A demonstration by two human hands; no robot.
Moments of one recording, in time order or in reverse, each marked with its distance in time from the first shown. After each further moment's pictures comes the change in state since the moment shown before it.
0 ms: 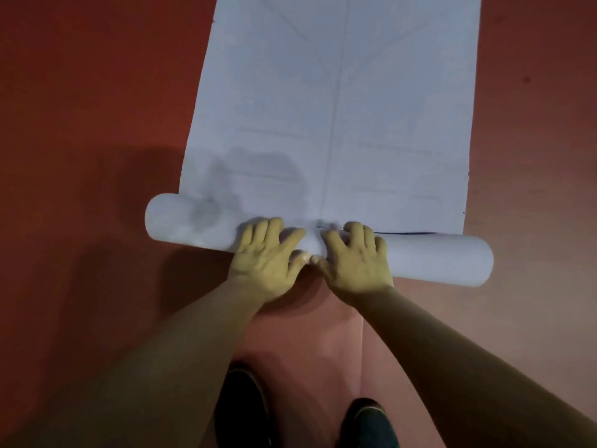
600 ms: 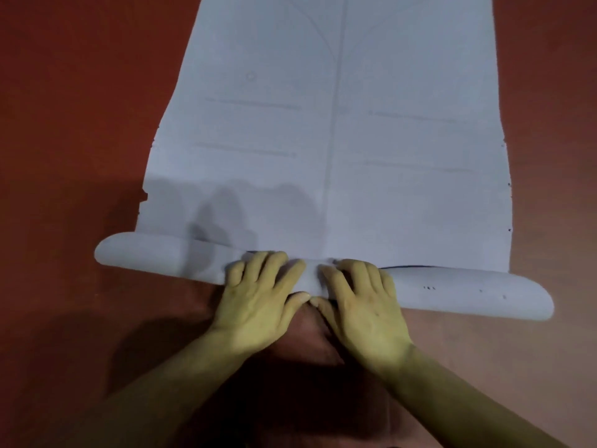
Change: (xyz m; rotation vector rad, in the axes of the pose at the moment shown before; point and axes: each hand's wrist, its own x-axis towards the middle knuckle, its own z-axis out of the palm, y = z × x) left_hand -0.046 0.000 0.134 0.127 0.356 0.134; right_hand -0.047 0.021 0.129 0.008 0.450 -0.253
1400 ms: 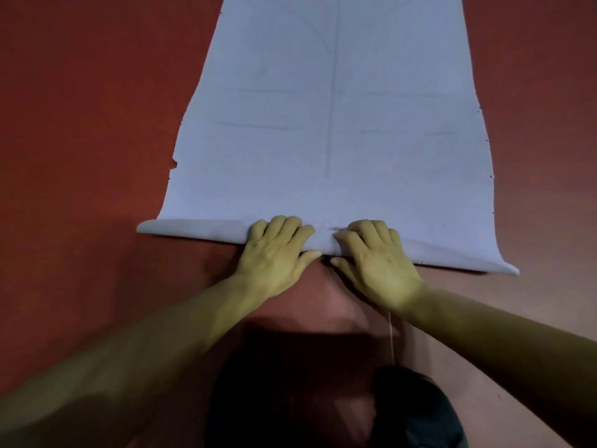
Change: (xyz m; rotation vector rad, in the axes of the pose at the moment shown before) left_hand -0.026 0.011 -0.001 0.066 0.191 0.097; right_hand -0.036 0.002 -0.016 0.006 0.033 -0.067
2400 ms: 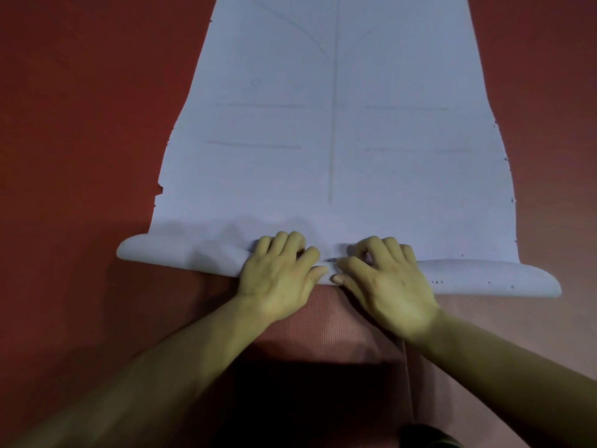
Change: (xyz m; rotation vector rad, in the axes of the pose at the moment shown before) left_hand 0.026 -0.015 0.029 0.017 0.027 0.053; right_hand 0.024 0.014 0.013 0.007 0.079 -0.031
